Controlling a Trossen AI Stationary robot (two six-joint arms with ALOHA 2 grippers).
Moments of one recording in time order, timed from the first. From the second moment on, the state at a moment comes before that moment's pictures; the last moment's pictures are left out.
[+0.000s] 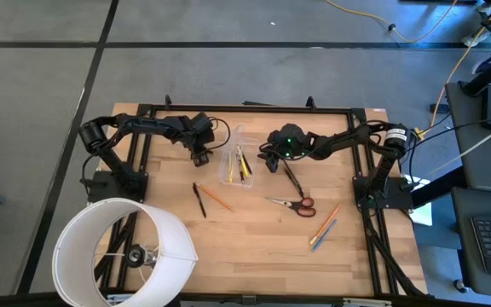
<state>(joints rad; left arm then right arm) 0.60 1.65 0.78 -0.42 0.04 0.22 -0.40 1.80 0.72 0.48 -0.20 0.20</state>
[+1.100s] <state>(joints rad) 0.57 1.35 0.77 -0.44 0.02 0.20 -0.40 1.80 0.72 0.48 -0.20 0.18</state>
